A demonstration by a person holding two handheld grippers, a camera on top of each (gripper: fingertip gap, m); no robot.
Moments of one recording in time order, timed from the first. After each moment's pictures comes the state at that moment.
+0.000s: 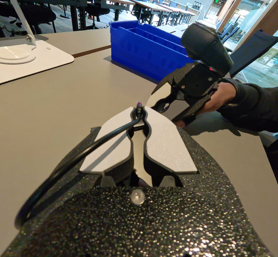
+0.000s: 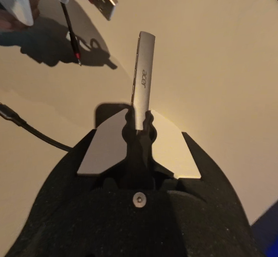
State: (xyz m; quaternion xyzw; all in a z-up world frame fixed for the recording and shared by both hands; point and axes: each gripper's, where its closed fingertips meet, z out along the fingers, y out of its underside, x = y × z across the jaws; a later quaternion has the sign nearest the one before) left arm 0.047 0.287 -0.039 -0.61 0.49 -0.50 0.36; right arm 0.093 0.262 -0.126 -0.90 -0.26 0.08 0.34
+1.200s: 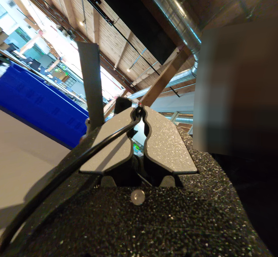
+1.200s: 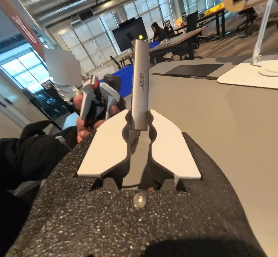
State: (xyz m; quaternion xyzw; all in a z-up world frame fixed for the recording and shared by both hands) left arm 0.038 0.252 0.043 -0.40 0.24 -0.87 0.18; right arm 0.086 0.262 -0.005 -0.70 -0.09 0.37 0.61
